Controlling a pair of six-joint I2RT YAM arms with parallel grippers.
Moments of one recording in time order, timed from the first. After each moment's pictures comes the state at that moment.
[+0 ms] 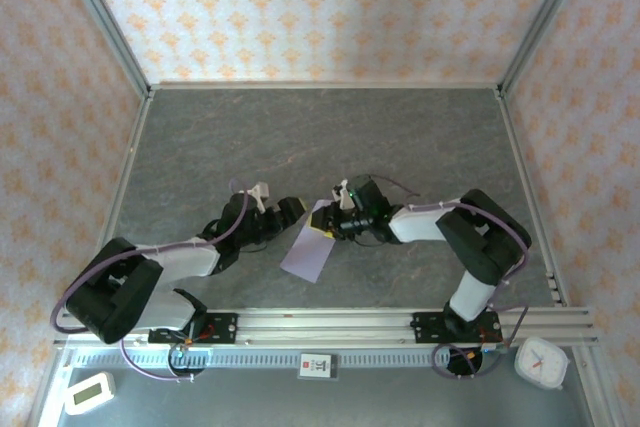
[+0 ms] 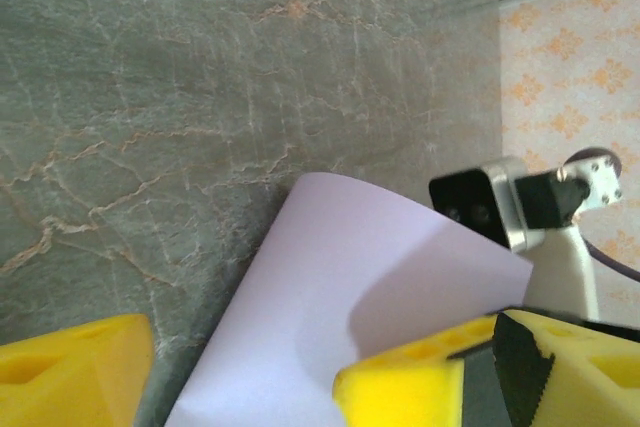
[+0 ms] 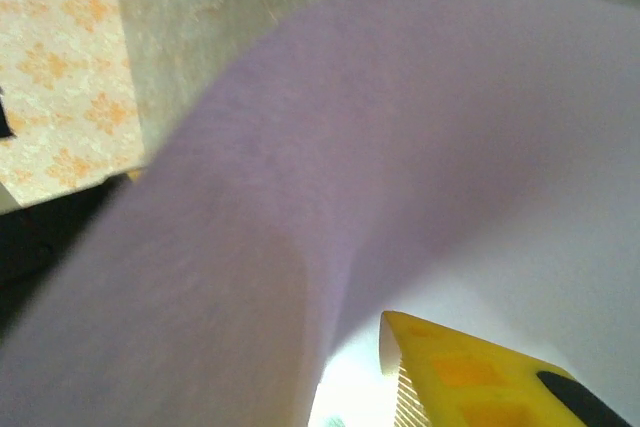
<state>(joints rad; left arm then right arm) -0.51 1.32 0.31 0.49 0.26 -1.09 0.72 1.70 0.67 0.31 -0.59 1.06</state>
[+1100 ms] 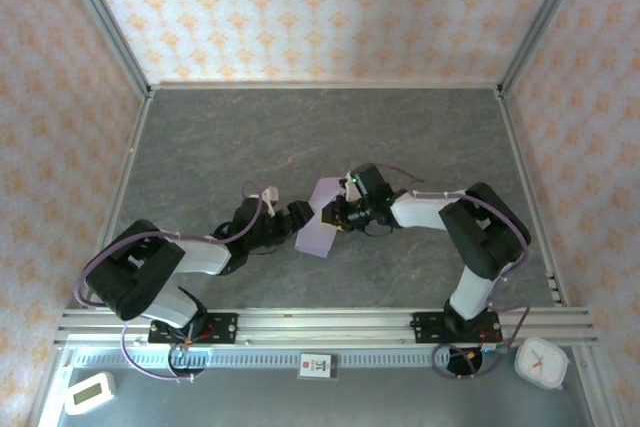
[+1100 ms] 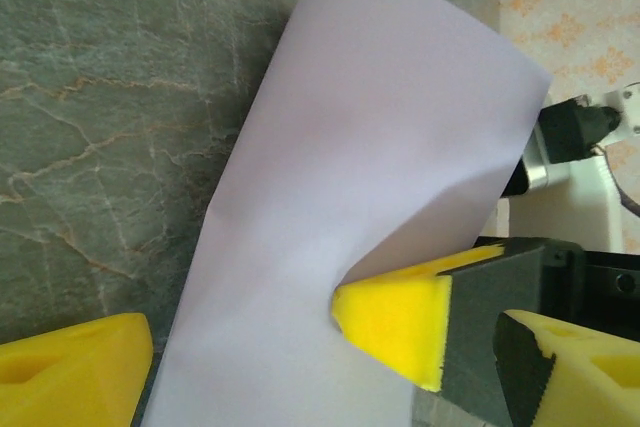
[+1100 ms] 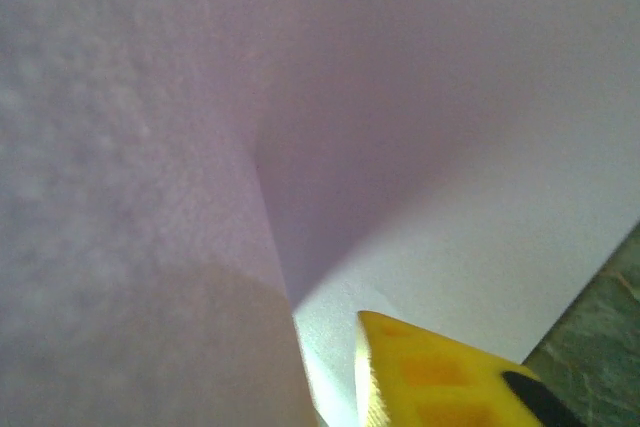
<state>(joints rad) -0.58 1.47 0.32 0.65 0.23 -1.17 0.62 1.72 0.79 0.06 -0.60 0.86</state>
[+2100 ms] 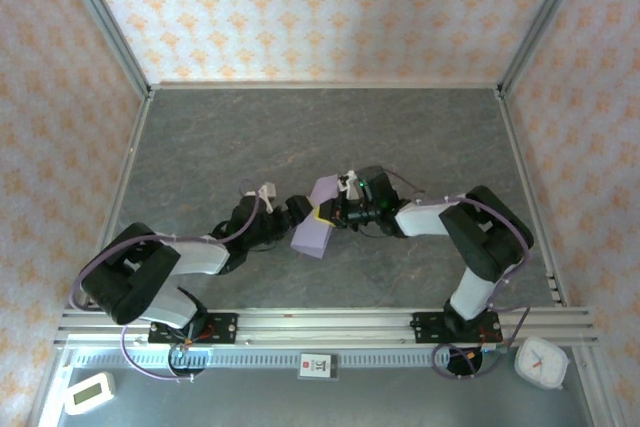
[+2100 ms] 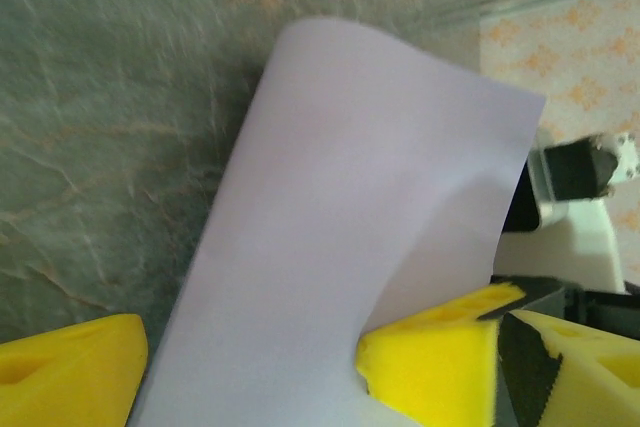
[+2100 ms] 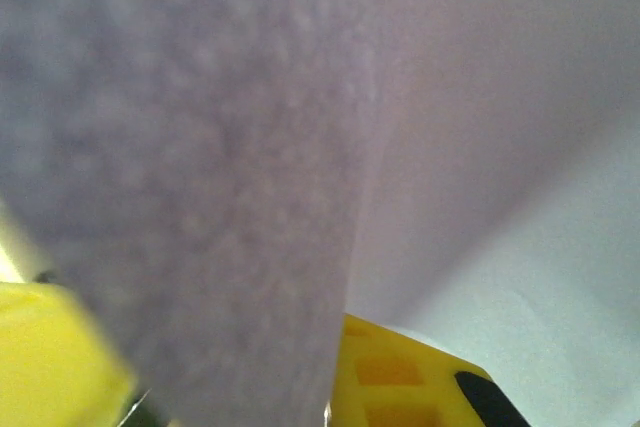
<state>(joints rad) -0.56 1.43 0.33 0.63 0.19 -1.18 0.62 1.71 0.70 0.38 -0.71 1.04</state>
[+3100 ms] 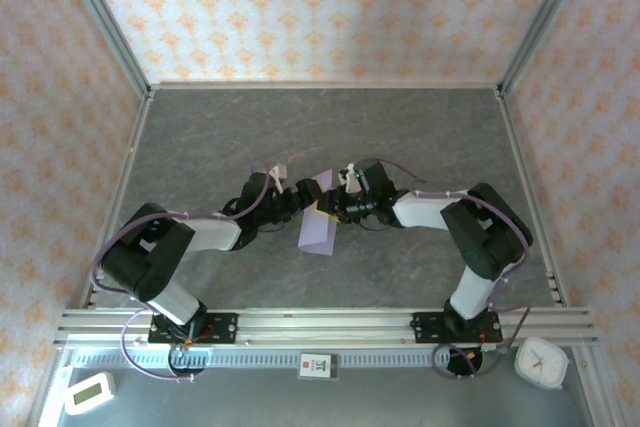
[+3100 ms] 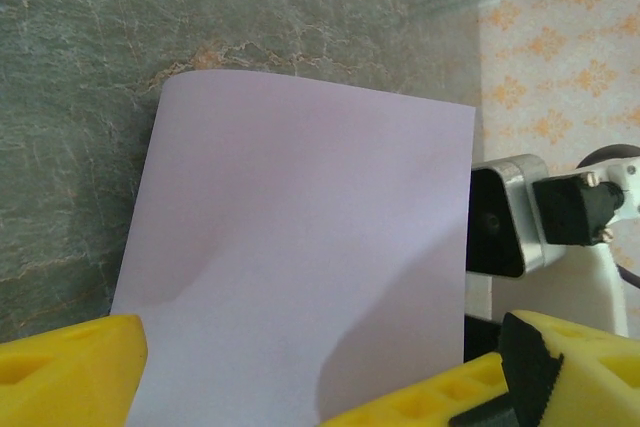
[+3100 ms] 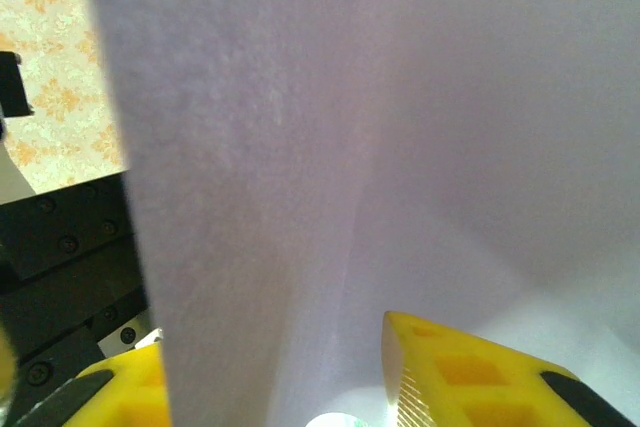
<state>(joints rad) -0.51 1.58 0.54 0.55 0.30 -1.08 0.60 1.72 0.79 0.21 -0.63 0.95</state>
